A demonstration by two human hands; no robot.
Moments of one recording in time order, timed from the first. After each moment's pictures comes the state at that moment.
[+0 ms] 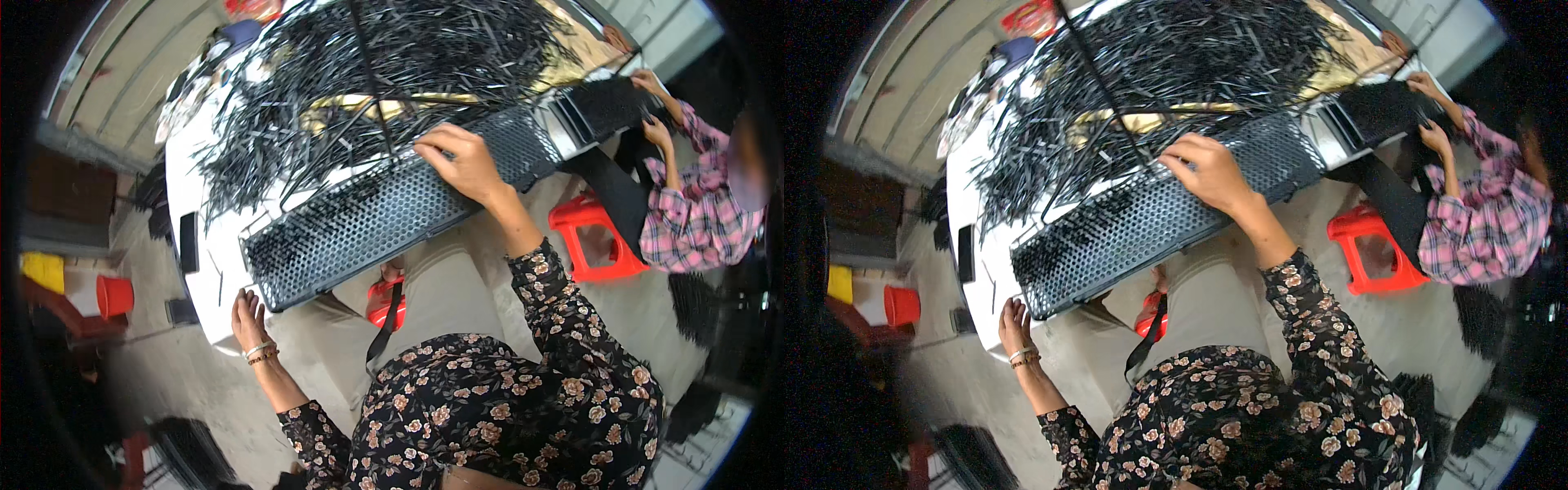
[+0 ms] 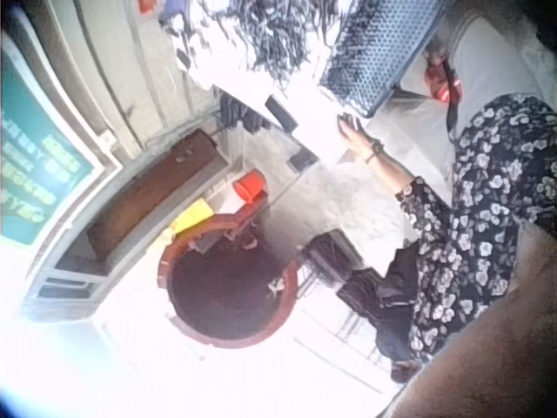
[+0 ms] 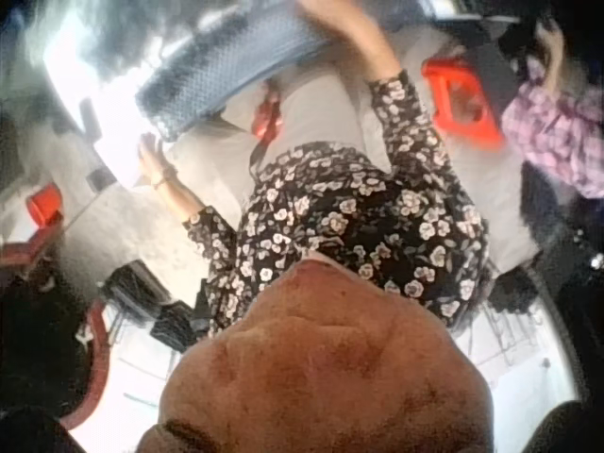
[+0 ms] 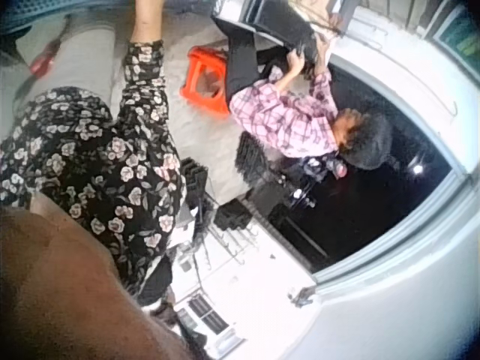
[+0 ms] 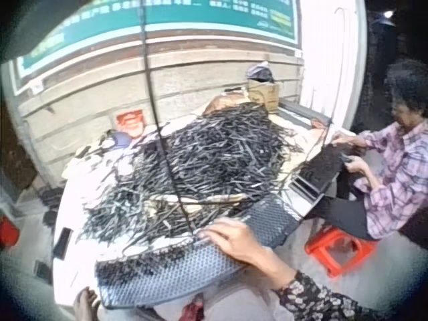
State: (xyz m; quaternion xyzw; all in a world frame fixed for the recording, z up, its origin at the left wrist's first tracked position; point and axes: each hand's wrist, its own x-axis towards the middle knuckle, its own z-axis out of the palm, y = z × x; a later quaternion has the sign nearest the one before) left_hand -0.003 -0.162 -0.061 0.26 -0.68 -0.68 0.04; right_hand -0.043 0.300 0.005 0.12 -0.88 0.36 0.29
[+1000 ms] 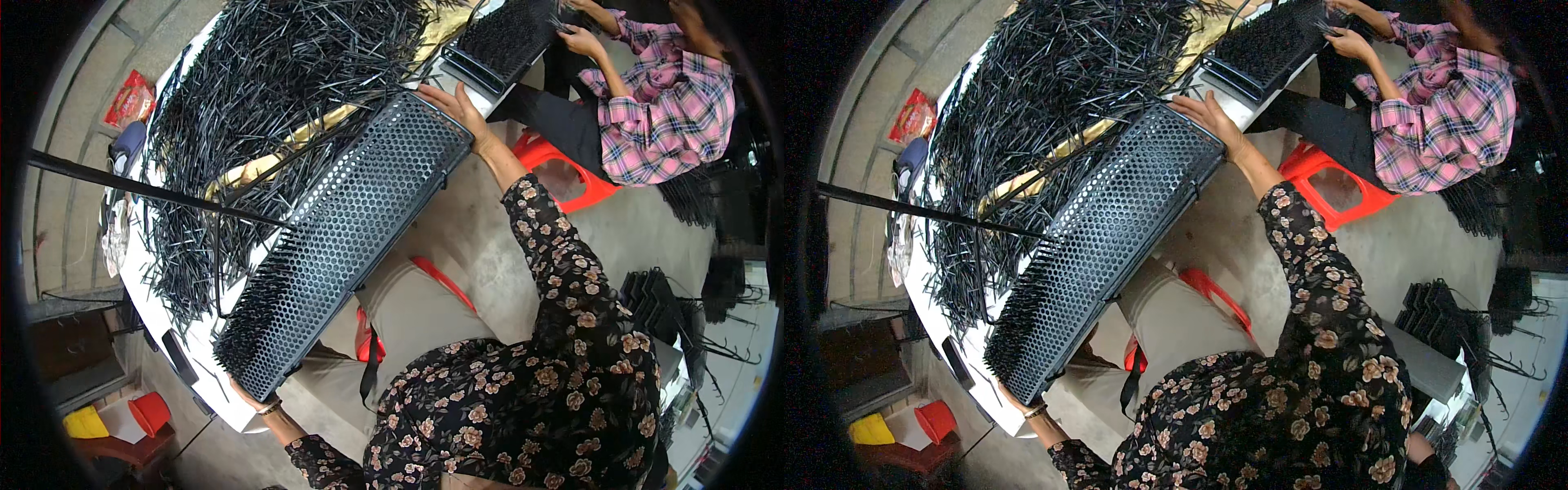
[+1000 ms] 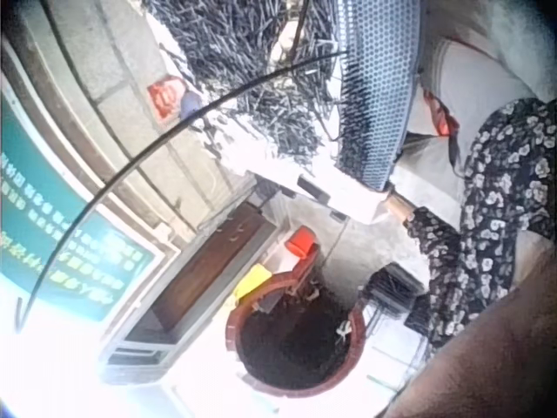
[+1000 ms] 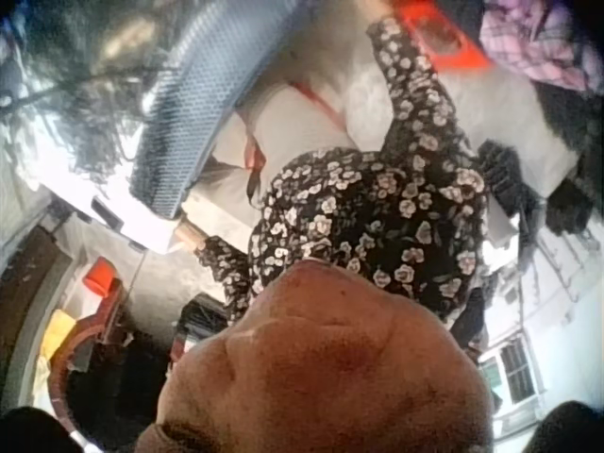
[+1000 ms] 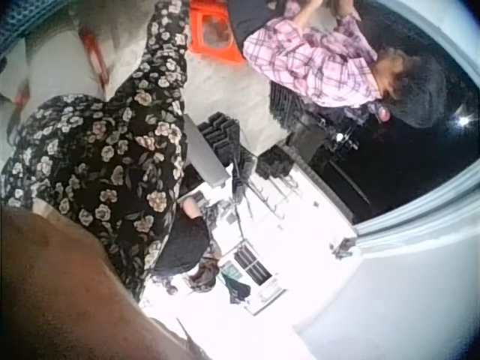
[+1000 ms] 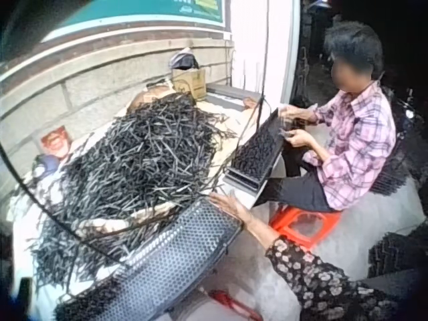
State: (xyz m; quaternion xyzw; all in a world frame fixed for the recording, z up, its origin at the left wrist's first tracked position) left_hand -0.051 -0.159 -0.119 0.18 -0.54 -0.82 -0.03; right_hand -0.007 0.516 -0.083 -0.09 -0.53 0.83 0.13
